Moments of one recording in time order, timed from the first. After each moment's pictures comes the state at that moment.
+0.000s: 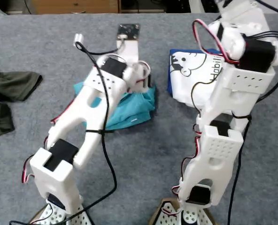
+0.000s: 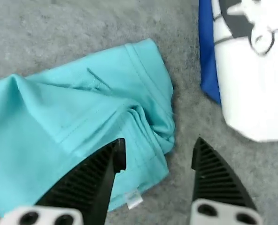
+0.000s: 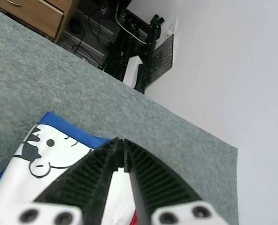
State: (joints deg) left arm 22.2 13.0 -15.9 70.0 12.2; right arm 6.1 34.2 -93.4 97.8 30.0
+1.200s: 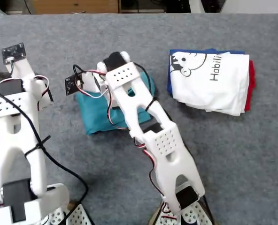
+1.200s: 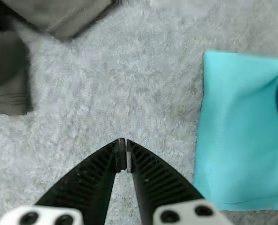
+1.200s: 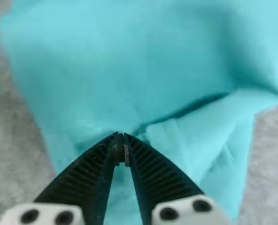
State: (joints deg) left arm -17.1 -14.8 20.3 70.5 -0.9; right arm -33.9 52.6 -51.3 94.5 62.0
